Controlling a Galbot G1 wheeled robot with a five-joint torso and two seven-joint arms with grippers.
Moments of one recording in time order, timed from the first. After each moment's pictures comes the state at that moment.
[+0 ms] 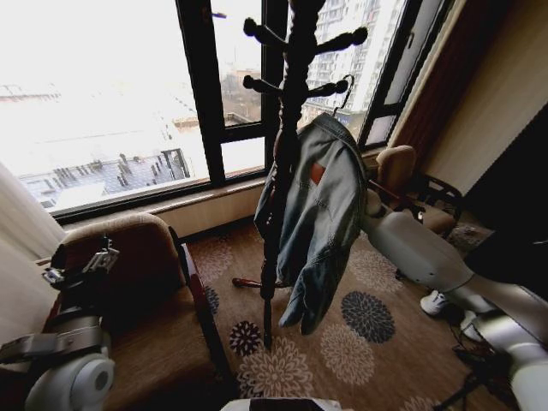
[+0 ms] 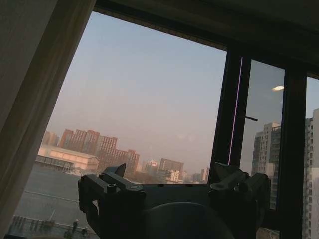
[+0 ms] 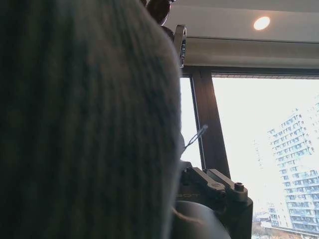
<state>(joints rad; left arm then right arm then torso) 1.64 -1.43 -0.99 -2.38 -0.56 -0.09 -0.13 -0.10 0.79 -0.36 1.60 1.05 0.29 0.26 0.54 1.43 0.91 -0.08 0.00</state>
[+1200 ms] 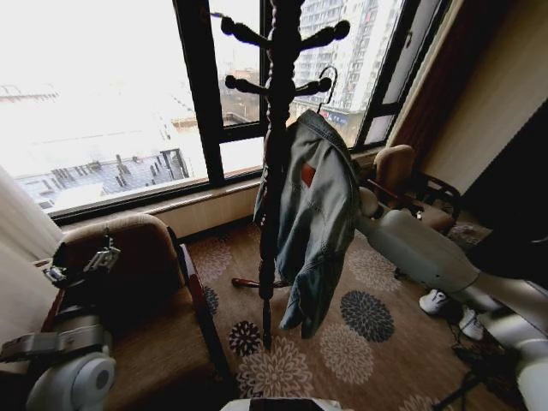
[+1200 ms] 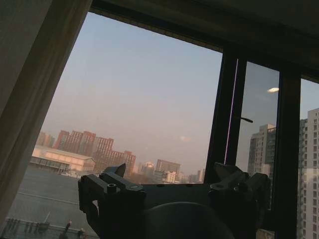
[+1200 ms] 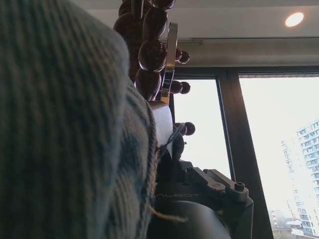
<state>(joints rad) 1.64 -1.42 -0.99 -2.38 -0.56 -0.09 -0.13 -0.07 0.77 -0.42 1.71 1.07 0.29 0.25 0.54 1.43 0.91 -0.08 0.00</state>
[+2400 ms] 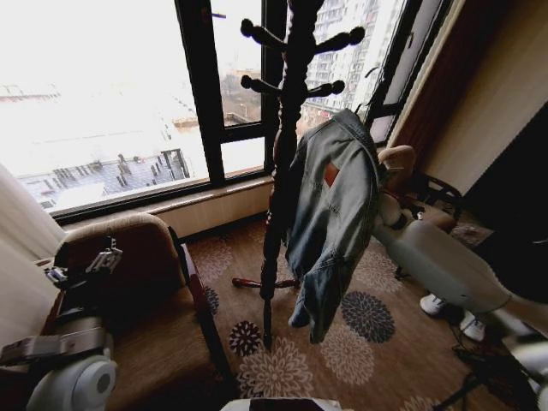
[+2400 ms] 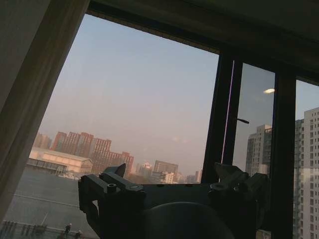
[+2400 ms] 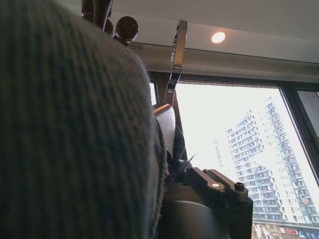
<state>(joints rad) 1.65 -1.44 -0.98 -2.40 -0.55 -0.09 -0.12 -0.21 0.70 -0.25 1.80 1.03 0.22 0.50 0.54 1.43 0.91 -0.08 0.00</state>
